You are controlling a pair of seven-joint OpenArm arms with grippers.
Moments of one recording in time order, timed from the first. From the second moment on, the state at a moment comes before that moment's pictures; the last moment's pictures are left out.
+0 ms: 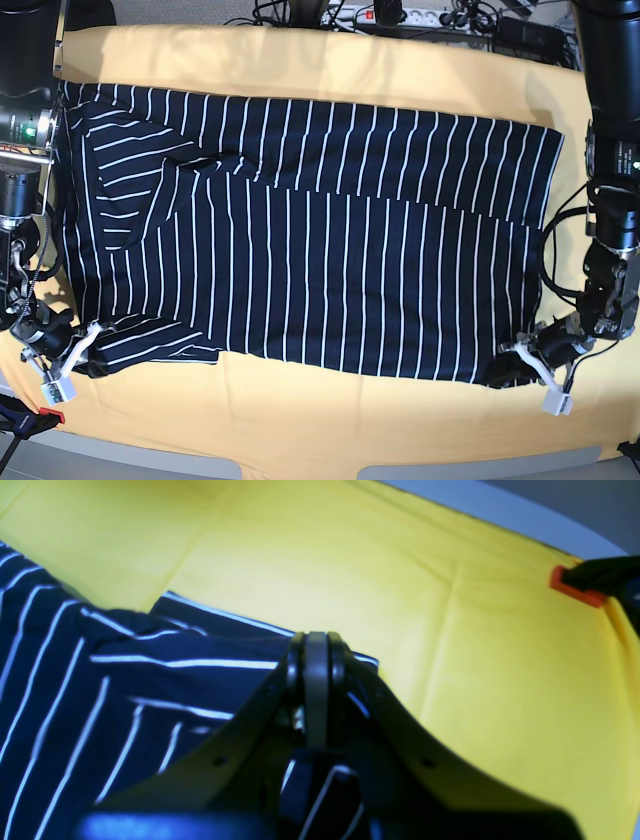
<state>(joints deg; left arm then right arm) -49.6 -32.5 25.6 32.5 -54.3 -43.7 27.9 36.8 28.8 0.1 50.3 16.0 40.0 -24.7</state>
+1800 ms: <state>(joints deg) -48.8 -36.3 25.6 41.6 -69.5 -43.7 46.1 38.2 30.7 -0.6 50.6 21.9 42.0 -28.7</state>
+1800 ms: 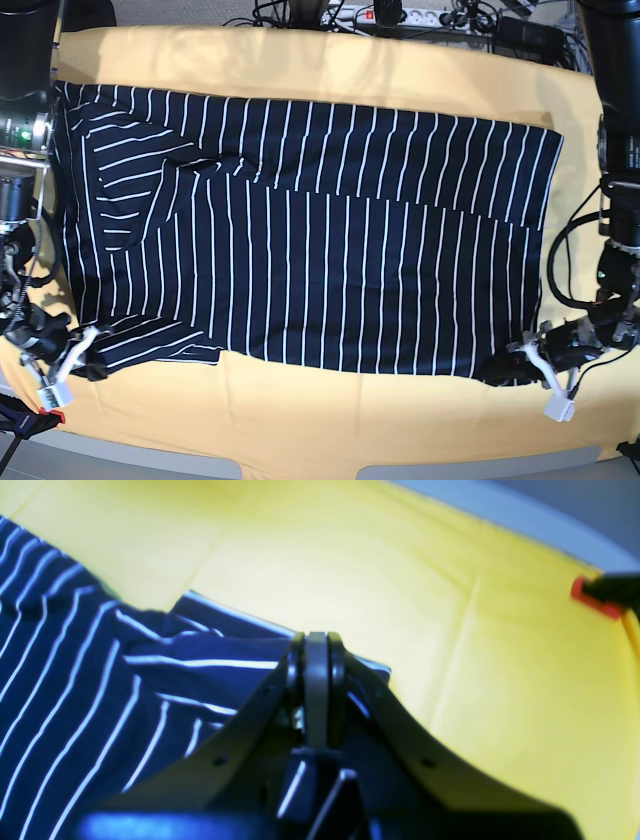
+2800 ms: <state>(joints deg) -45.9 -43.1 25.6 52.0 -87.3 -43.8 71.8 26.5 39.1 -0.7 65.5 44.4 41.8 -52.4</state>
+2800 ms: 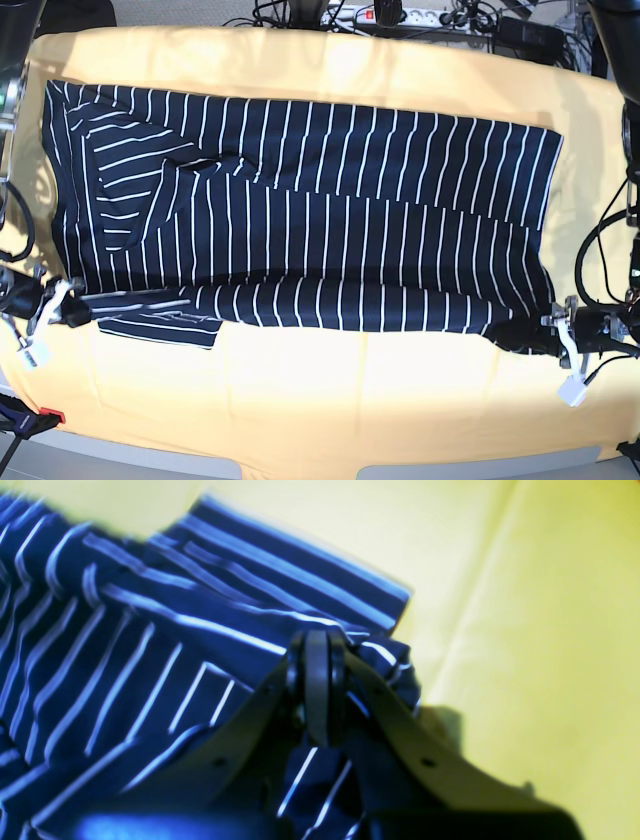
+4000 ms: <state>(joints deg) -27.8 -56.0 25.9 70.0 -88.4 -43.7 77.5 19.1 45.9 -0.7 71.6 57.7 41.9 -72.0</state>
